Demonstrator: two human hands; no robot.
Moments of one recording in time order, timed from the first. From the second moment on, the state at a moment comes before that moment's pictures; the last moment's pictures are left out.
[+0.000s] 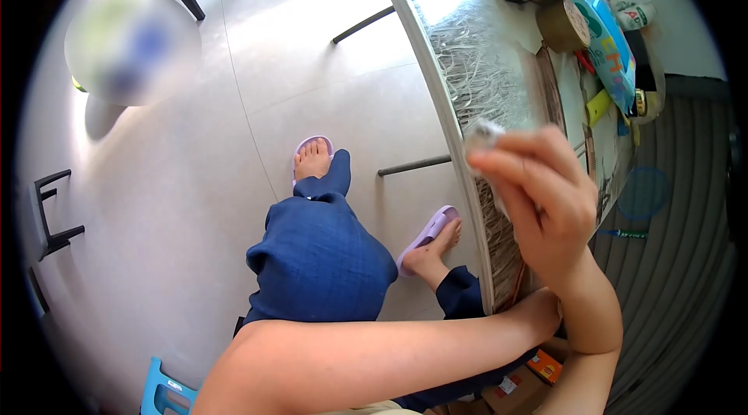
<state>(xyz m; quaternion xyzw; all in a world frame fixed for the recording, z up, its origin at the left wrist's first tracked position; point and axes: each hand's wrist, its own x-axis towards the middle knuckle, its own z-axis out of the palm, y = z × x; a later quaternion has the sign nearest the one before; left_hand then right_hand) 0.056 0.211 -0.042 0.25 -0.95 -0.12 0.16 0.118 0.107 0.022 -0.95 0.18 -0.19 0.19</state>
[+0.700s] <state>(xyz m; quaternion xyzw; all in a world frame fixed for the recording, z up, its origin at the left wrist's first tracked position) 0.044 0.204 -0.034 0.25 -0.94 -0.12 0.18 0.131 0.099 0.016 -0.94 0.19 -0.21 0.18</state>
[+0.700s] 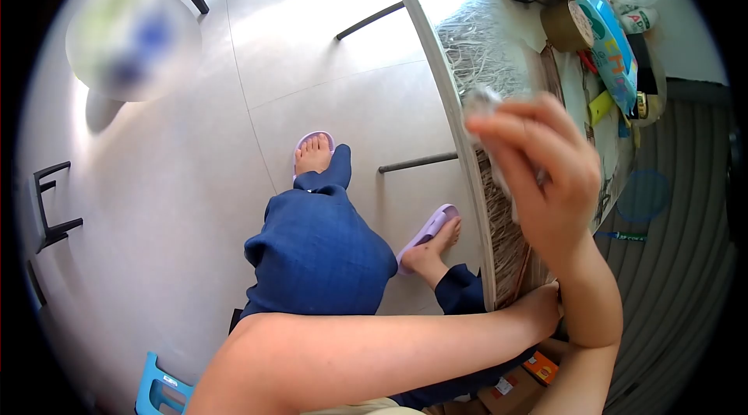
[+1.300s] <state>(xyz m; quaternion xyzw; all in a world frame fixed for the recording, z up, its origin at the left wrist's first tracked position) 0.055 0.208 -0.040 0.26 -0.94 -0.13 0.17 0.130 0.114 0.029 -0.91 0.29 -0.15 0.26</state>
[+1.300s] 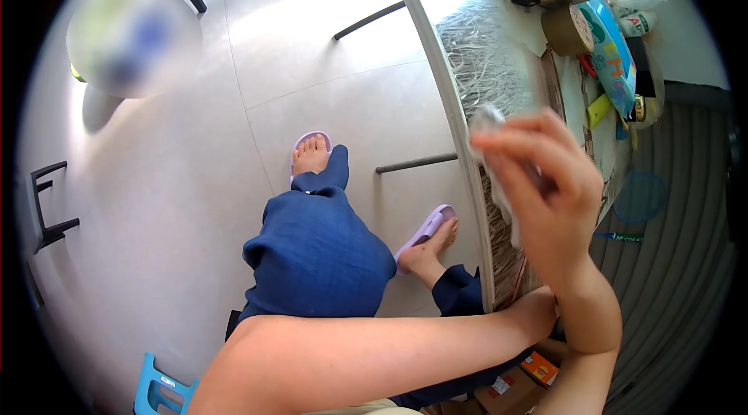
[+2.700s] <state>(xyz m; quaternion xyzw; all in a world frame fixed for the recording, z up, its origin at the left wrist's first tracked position) 0.034 0.213 -0.031 0.24 -0.94 -0.13 0.19 0.149 0.103 0.017 -0.89 0.30 -0.22 0.26</state>
